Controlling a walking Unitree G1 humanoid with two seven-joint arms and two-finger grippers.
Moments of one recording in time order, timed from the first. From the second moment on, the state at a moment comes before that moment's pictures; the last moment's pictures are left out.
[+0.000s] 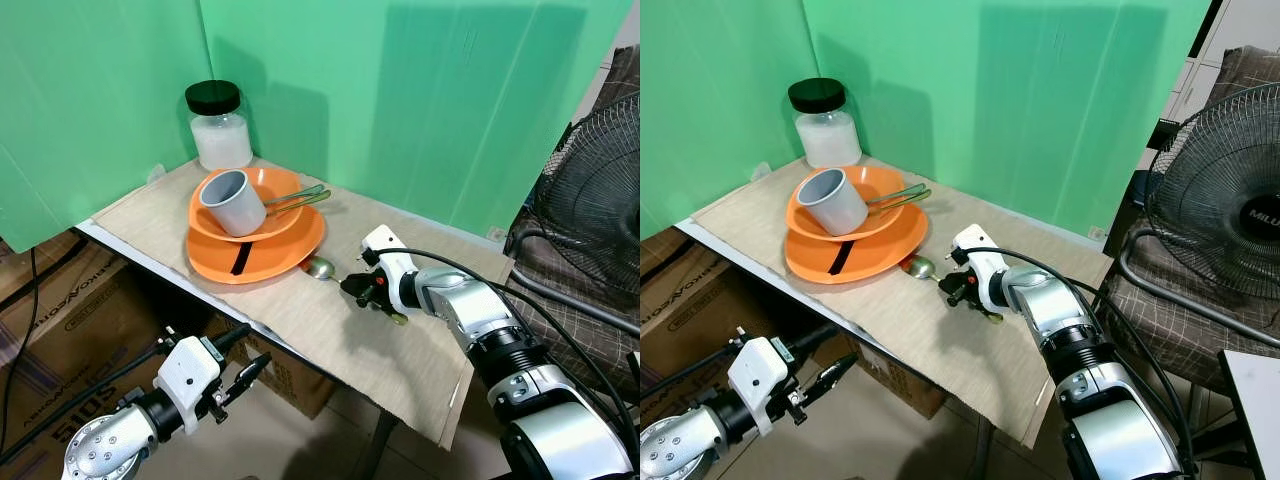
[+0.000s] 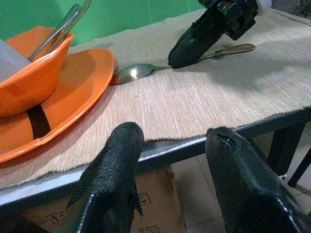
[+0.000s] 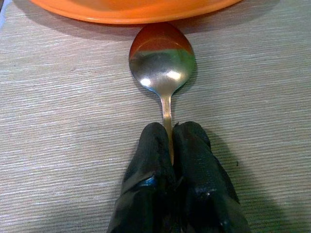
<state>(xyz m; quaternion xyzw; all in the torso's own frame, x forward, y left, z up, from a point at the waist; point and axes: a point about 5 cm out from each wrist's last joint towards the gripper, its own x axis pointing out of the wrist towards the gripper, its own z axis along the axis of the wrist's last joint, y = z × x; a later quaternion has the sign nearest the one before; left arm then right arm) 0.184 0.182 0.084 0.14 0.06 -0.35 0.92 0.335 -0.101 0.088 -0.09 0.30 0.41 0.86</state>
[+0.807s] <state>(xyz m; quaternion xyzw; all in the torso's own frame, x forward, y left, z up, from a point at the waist) 0.189 0.181 0.088 0.15 0.05 -0.35 0.92 0.350 -0.140 0.114 -0.07 0.28 0.39 0.88</state>
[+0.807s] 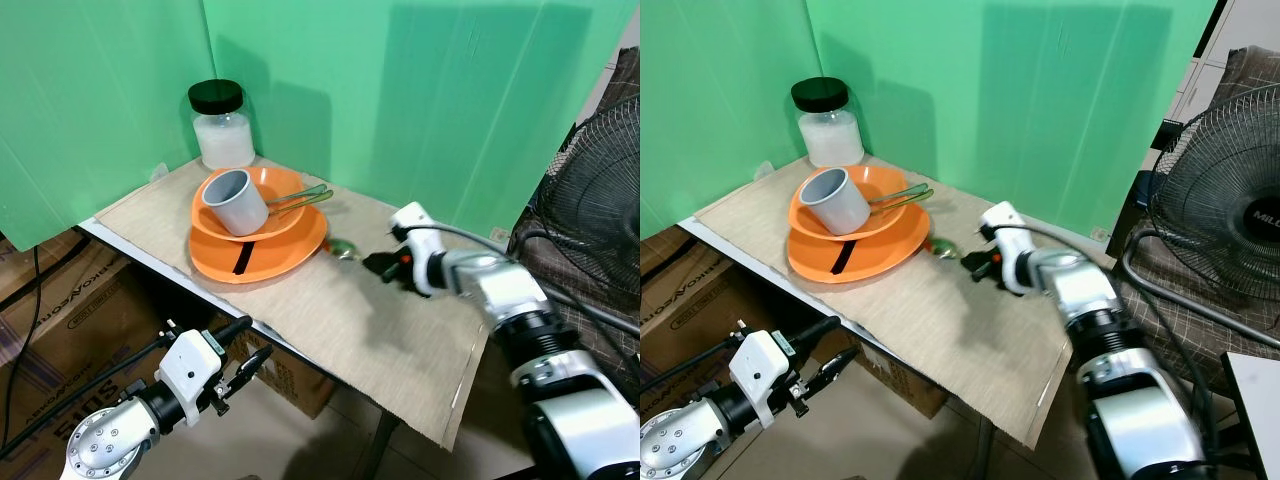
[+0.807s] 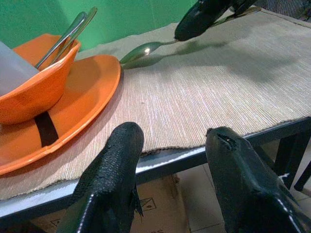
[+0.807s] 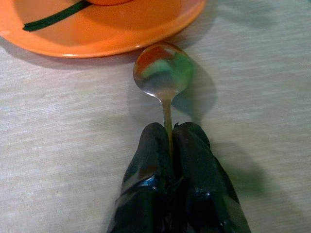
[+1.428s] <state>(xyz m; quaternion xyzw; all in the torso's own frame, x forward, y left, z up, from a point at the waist) 0.191 0.183 0.086 0.15 0.05 -0.35 0.92 0.353 -0.151 0.125 -0.04 0.27 0.39 0.88</state>
